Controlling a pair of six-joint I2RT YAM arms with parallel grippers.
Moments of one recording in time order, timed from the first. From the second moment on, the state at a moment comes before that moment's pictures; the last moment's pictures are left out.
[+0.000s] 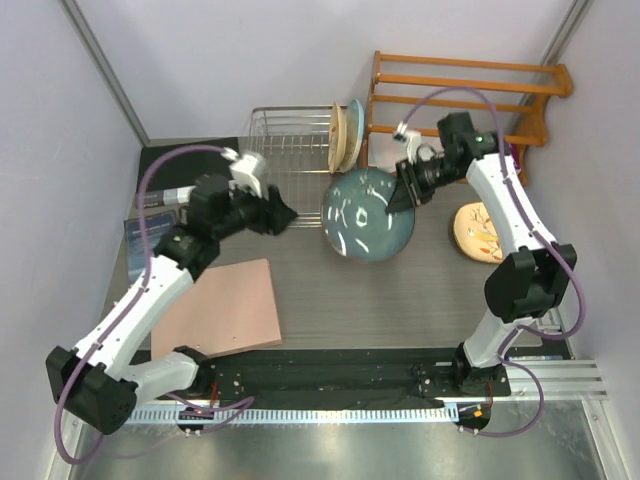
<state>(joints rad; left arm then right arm) -0.52 1.13 0.98 -0.28 0.34 -0.27 0.15 1.72 1.64 -1.20 -0.83 -0.39</state>
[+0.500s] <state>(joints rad) -0.32 1.01 0.95 -0.26 -0.21 -0.11 0.46 1.92 2.25 -0.80 -0.17 0.02</state>
